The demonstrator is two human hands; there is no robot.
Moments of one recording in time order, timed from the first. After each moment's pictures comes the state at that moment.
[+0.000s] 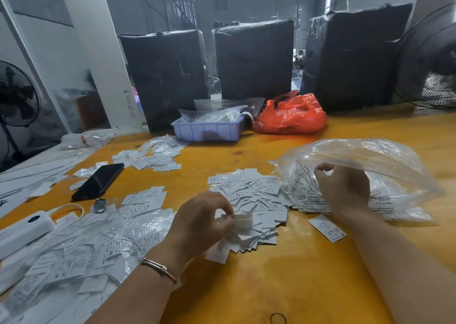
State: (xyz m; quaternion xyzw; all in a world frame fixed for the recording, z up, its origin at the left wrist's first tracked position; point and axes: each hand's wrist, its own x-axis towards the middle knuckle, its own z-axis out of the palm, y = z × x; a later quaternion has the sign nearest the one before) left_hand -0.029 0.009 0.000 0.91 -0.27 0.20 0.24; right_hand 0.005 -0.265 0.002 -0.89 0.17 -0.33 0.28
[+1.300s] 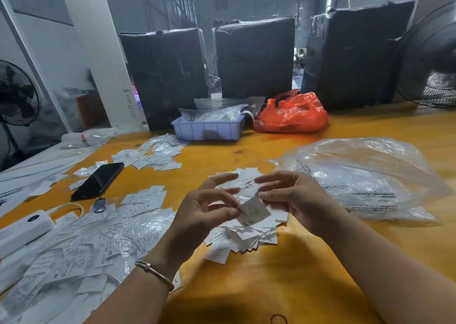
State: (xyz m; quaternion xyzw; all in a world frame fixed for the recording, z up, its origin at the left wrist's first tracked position) left_hand -0.044 0.007 0.017 0.73 -0.24 0.01 0.64; right_hand -0.026 -0.205 0.020 -0.66 -0.09 0.06 0.74
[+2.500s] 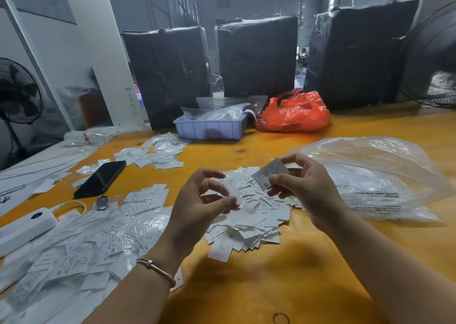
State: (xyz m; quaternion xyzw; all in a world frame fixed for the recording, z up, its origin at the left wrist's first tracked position) left_hand -0.040 0.007 0.016 0.73 -0.16 0.08 0.66; right_hand -0.028 -0.206 0.025 -0.68 -0.10 -0.10 0.72
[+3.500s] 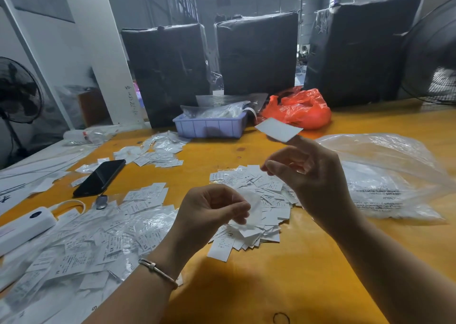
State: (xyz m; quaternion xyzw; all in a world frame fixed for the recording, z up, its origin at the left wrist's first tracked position) left_hand -0.047 0.000 0.016 0.75 -0.25 0.05 0.61; right_hand -0.048 -0.197 0.045 -0.72 -0.24 -0.30 0.58
